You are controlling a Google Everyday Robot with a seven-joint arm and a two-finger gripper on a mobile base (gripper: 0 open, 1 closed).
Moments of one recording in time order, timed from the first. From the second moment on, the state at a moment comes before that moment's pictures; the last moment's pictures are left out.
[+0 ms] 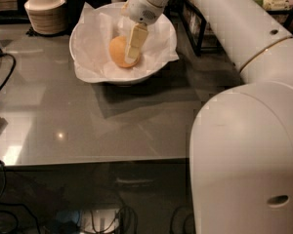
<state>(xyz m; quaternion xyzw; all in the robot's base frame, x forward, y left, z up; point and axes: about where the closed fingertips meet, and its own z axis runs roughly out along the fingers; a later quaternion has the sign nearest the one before) 0.711 0.048 0.927 -0.74 0.60 0.08 0.29</state>
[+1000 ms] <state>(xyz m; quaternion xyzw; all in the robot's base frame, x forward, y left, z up) 0.724 0.061 0.895 -0.74 0.61 0.09 0.26</state>
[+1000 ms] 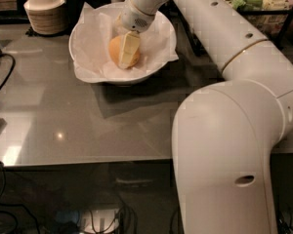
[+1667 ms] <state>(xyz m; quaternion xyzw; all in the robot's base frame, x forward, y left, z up) 0.720 0.059 0.889 -0.73 0.62 0.10 0.26</state>
